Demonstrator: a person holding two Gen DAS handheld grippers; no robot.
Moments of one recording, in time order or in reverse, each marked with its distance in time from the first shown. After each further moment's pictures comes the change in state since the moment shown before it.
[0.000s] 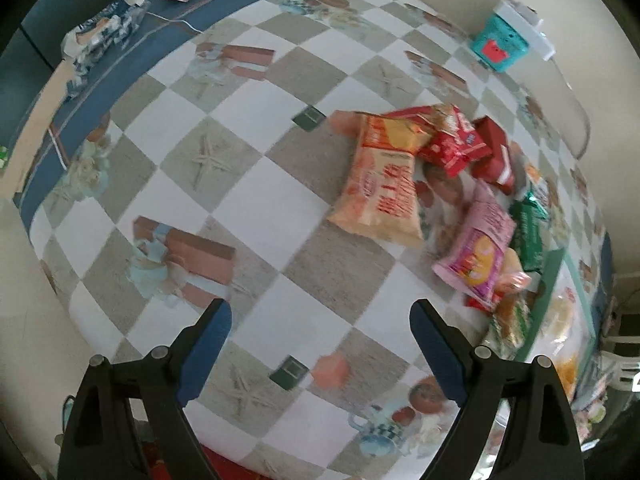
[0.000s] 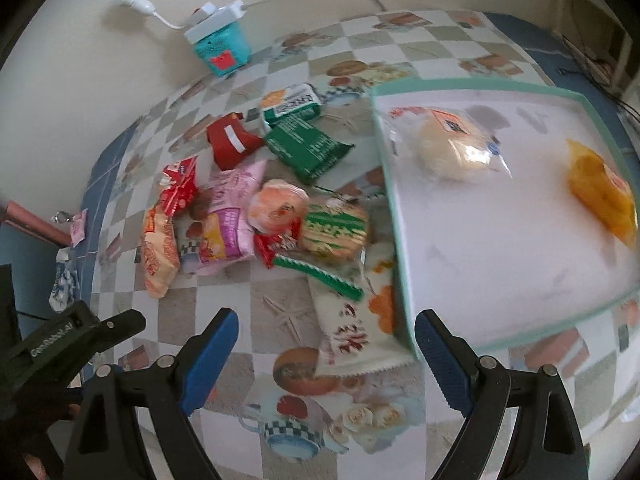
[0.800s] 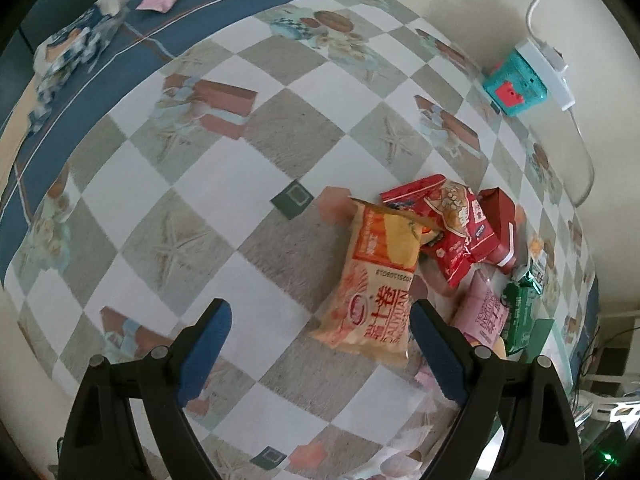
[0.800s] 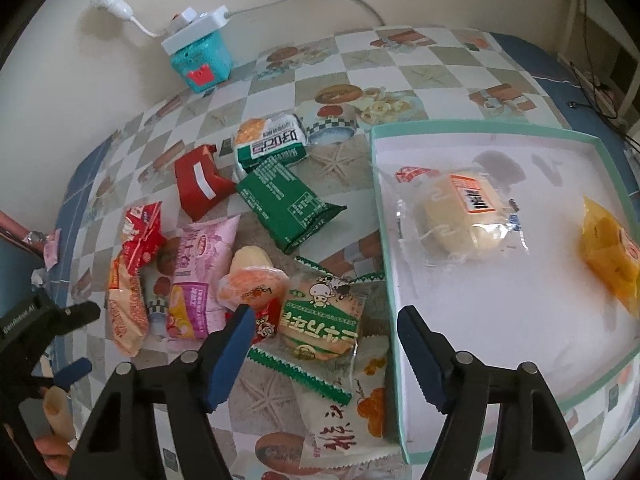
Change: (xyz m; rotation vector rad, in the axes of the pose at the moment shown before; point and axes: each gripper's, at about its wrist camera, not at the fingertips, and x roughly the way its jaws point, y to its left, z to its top) left arm 0.030 0.003 0.075 -0.041 -0.017 -0.079; right arm 0.034 0.004 0.049 -0.015 -0.032 -0.087
